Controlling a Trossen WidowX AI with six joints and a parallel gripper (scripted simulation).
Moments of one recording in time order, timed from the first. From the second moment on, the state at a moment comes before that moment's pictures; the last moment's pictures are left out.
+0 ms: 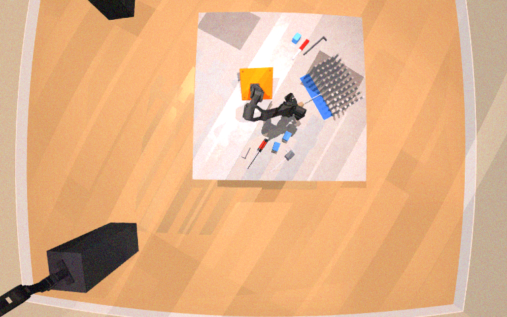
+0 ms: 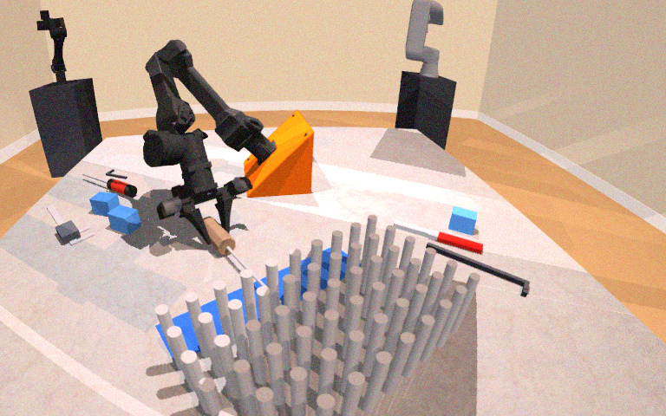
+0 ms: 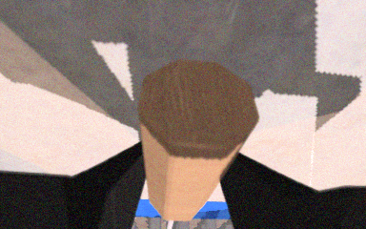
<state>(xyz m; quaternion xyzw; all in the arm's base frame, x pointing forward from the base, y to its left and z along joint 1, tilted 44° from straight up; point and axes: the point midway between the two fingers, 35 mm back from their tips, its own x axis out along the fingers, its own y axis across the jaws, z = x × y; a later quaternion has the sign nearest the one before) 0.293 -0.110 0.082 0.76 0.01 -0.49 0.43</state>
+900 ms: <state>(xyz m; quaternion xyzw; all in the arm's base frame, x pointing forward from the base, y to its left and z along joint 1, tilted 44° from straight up) 0.284 -0.108 0.086 0.75 0.02 -0.50 0.43</state>
